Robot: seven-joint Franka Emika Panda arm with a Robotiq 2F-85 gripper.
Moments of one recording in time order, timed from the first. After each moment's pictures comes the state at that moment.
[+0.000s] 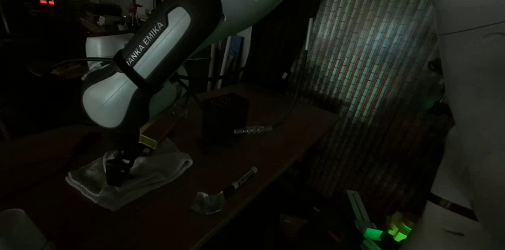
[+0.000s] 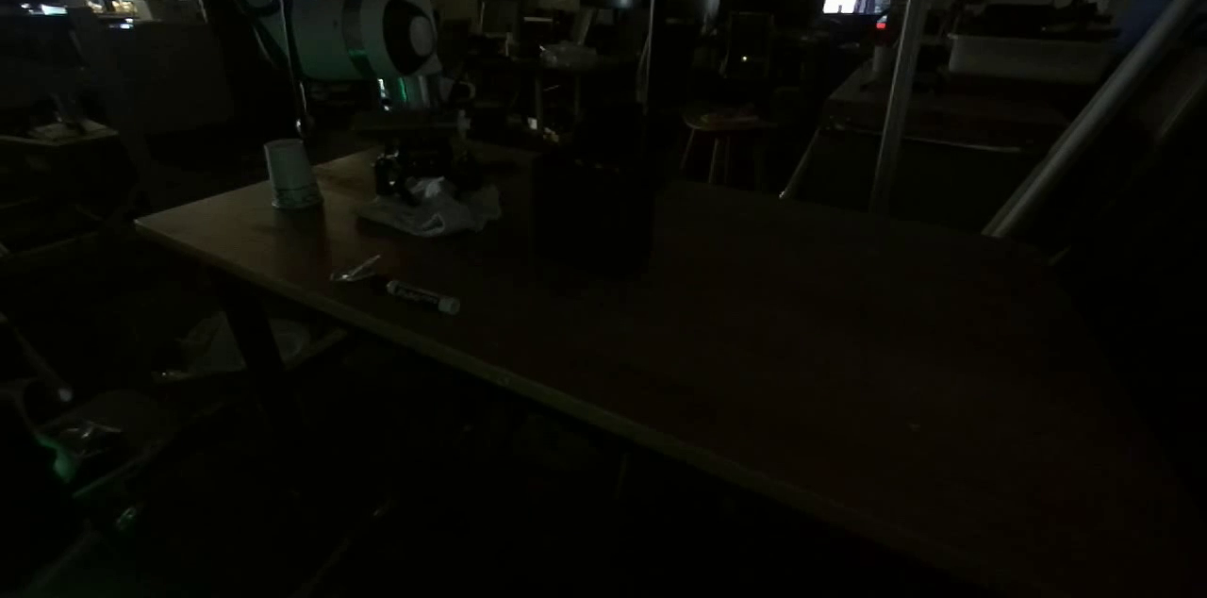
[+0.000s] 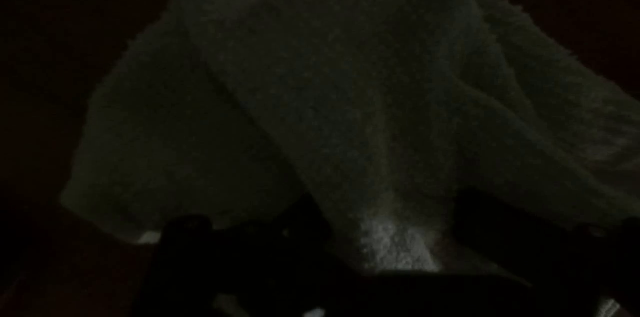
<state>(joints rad) 0.22 0.51 0.14 -1.93 -0.20 2.43 -0.10</state>
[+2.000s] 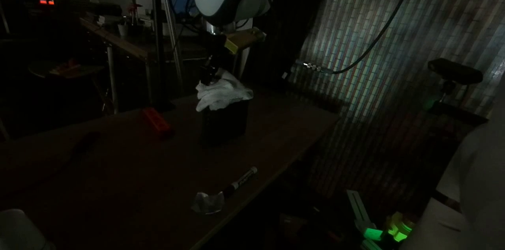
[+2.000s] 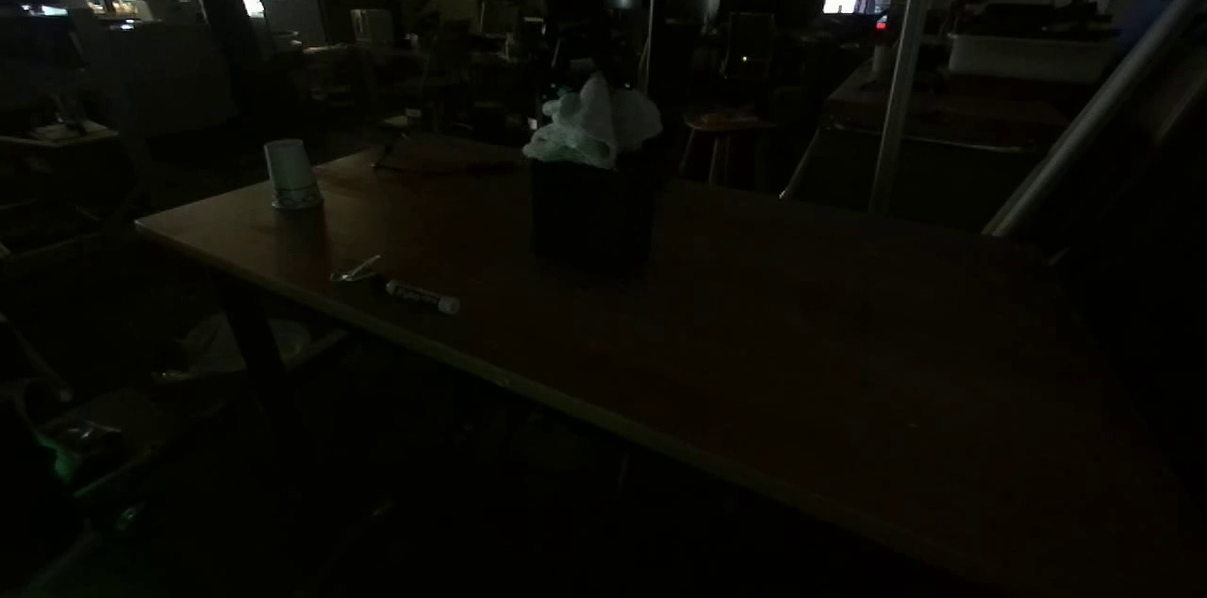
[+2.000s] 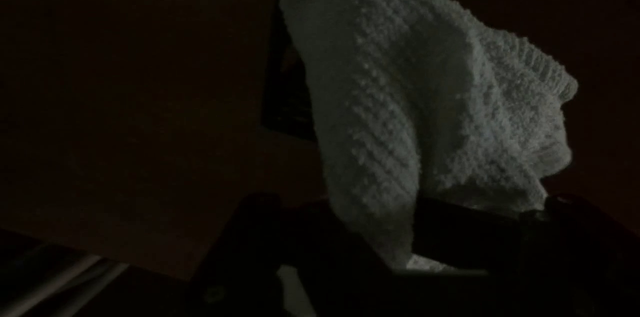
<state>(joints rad) -0.02 0.11 -0.04 -2.01 -0.24 2.28 -0.12</state>
